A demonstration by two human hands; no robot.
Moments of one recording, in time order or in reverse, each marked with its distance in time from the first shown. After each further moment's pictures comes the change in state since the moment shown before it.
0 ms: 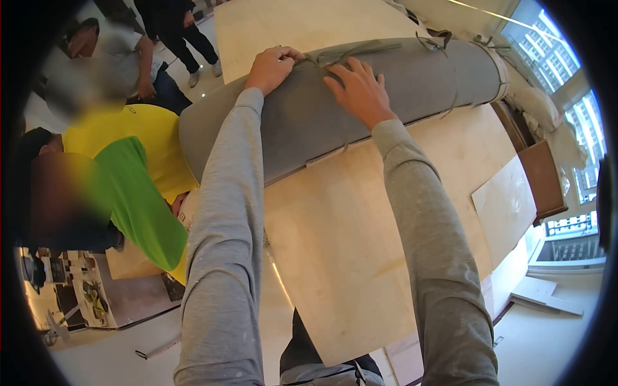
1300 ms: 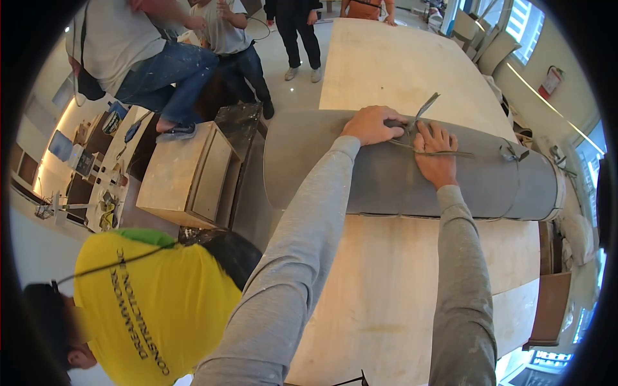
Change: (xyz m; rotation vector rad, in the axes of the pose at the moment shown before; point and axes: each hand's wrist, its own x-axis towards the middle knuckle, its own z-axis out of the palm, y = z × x) left_hand -0.021 0.028 0.002 0.127 -0.008 0.033; right_hand 0.062 0.042 0.047 -0.020 0.088 -0.288
